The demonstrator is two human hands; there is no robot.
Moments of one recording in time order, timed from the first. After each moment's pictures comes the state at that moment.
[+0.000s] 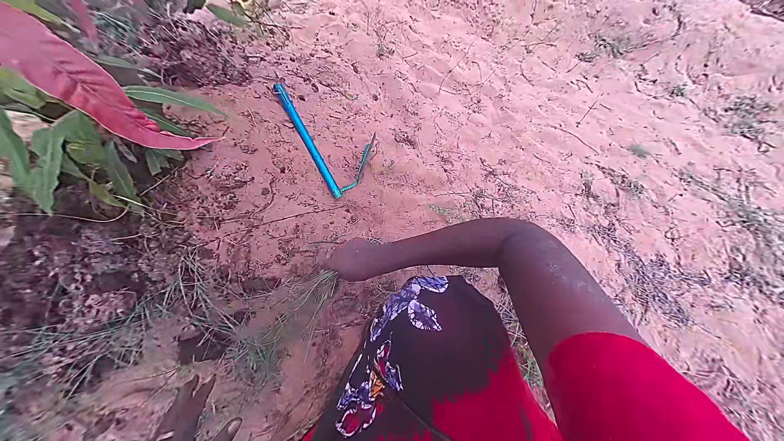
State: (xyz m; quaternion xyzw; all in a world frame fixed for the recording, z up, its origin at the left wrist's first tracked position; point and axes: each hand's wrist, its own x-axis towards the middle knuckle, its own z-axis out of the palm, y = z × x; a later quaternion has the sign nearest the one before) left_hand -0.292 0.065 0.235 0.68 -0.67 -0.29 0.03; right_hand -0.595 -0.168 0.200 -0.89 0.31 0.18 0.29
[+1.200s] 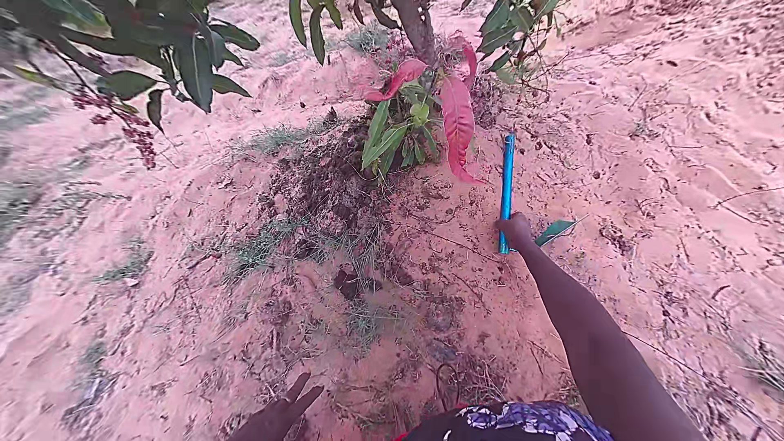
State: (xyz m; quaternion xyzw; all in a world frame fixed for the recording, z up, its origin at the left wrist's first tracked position) left_hand -0.289 0.135 0.243 0.72 -0.49 -0.48 -0.14; right_hand -0.560 -0.398 0.098 -0.57 0.69 -0.14 0.43
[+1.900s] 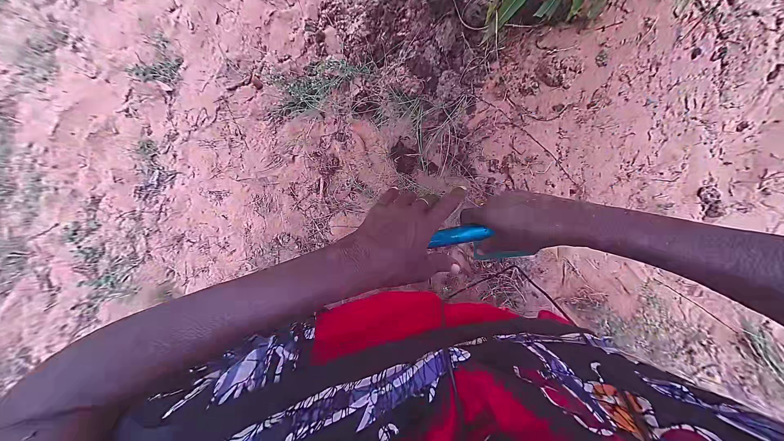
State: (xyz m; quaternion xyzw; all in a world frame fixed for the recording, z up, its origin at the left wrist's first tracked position) left_hand -0.352 0.081 0.317 0.75 -0.61 -0.26 0.02; right_hand -0.462 -0.104 0.294 -0.90 0.00 0.38 0.21
